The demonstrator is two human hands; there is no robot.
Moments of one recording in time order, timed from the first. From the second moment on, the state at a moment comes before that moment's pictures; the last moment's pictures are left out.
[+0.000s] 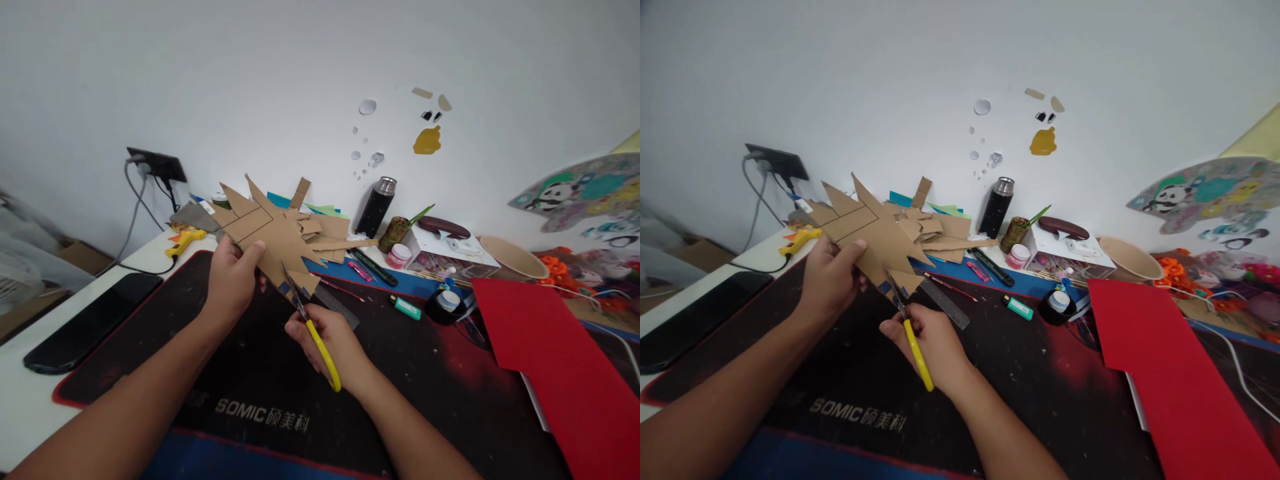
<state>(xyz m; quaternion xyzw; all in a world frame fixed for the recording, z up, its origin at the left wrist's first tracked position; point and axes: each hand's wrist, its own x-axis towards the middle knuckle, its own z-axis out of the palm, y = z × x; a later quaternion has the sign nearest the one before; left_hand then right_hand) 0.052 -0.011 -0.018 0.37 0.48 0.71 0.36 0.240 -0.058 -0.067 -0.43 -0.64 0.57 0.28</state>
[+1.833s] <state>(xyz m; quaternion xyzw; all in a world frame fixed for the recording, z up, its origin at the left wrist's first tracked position) 0.030 0.009 -0.026 0.37 0.46 0.76 0.27 0.233 -0.056 -0.061 -0.44 -0.51 0.63 0.40</state>
